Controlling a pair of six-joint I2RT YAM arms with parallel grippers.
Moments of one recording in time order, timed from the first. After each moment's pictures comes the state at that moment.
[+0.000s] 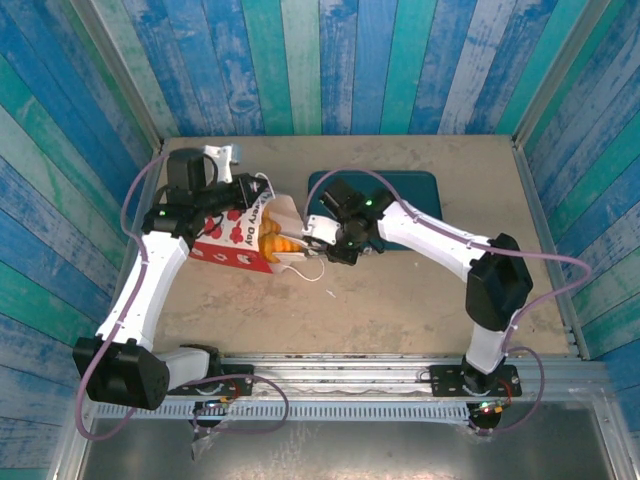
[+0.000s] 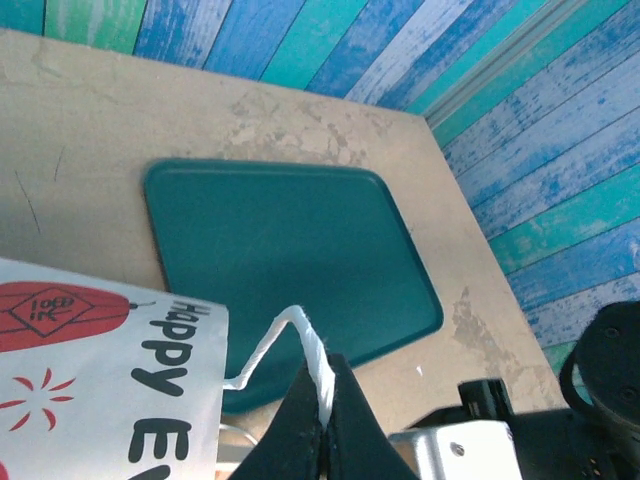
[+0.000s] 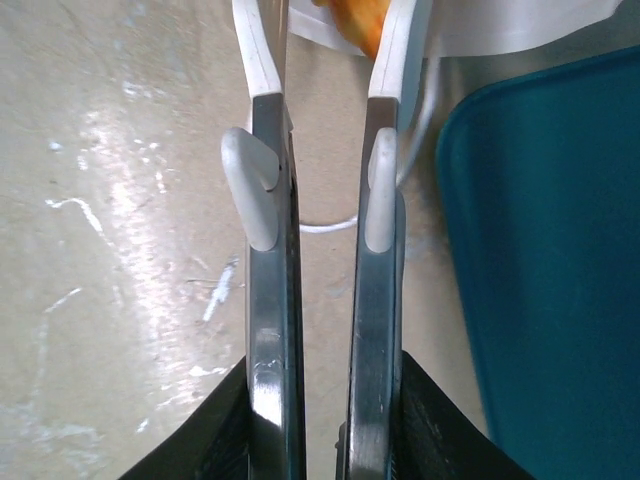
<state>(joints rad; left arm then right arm) -0.13 1.21 1.14 -0.43 0.58 -0.37 0.81 1.80 1.53 -0.95 -0.14 -0.44</state>
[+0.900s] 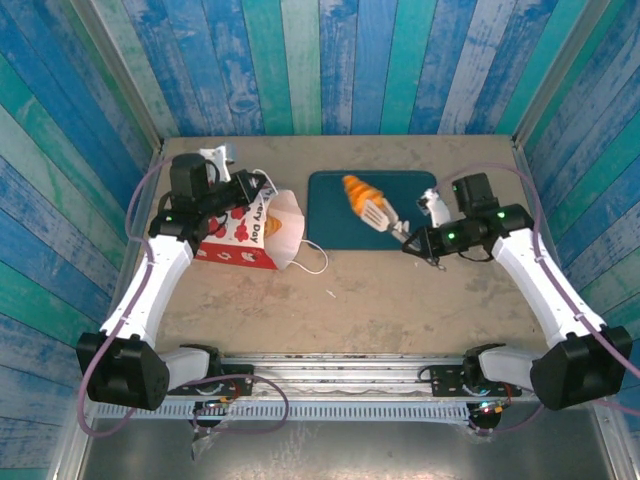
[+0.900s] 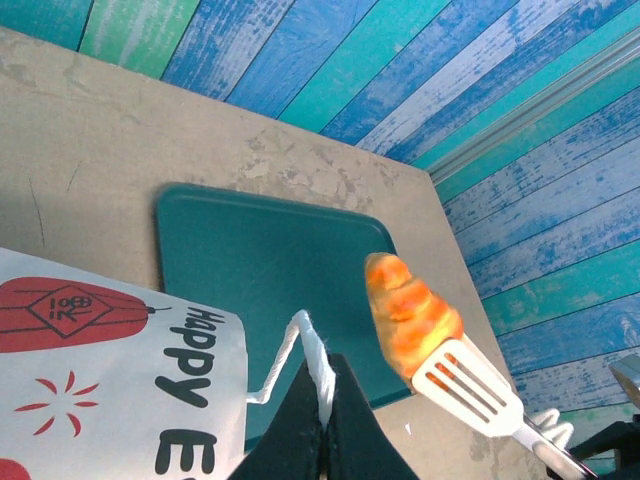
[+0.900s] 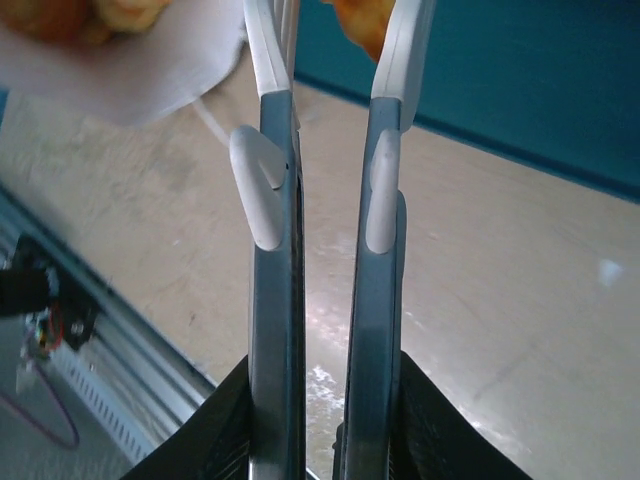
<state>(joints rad) -0.13 1.20 1.04 -0.24 0.52 -0.53 0.21 1.23 1.09 -0.99 -0.54 0.07</state>
